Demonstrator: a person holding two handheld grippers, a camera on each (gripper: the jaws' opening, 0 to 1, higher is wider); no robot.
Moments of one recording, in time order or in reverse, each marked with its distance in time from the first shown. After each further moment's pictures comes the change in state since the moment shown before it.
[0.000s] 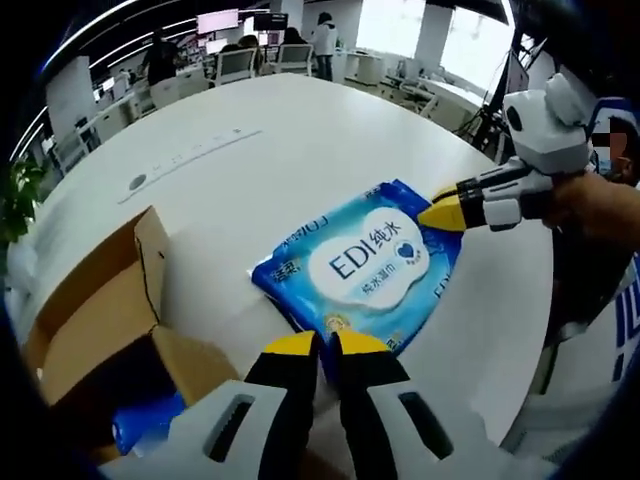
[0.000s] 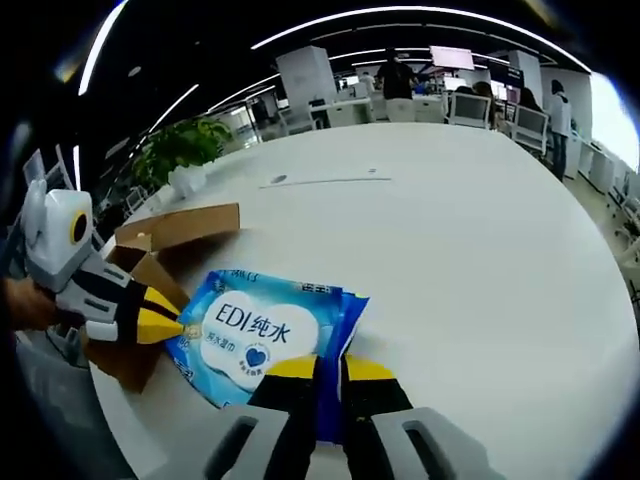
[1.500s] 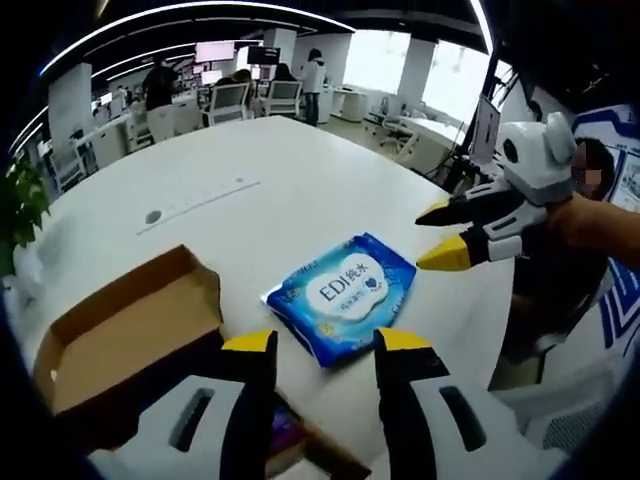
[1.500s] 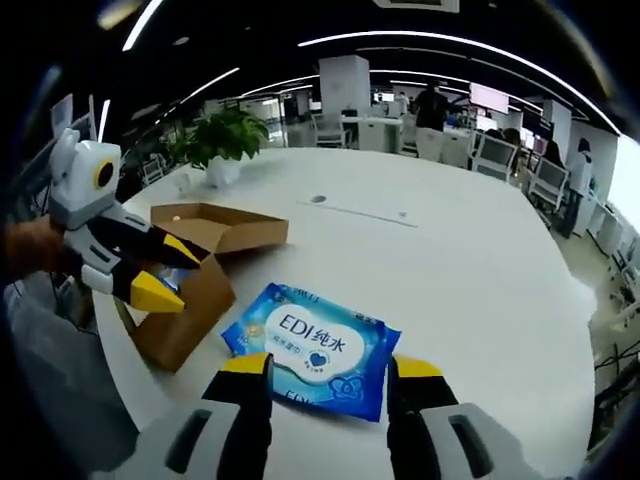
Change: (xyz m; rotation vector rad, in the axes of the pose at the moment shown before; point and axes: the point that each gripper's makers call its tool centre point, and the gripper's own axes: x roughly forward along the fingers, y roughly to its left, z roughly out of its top) left arm -0.079 0.002 0.024 -0.009 -0.169 -0.087; right arm -0.062 0.054 0.033 -0.200 -0.035 0.002
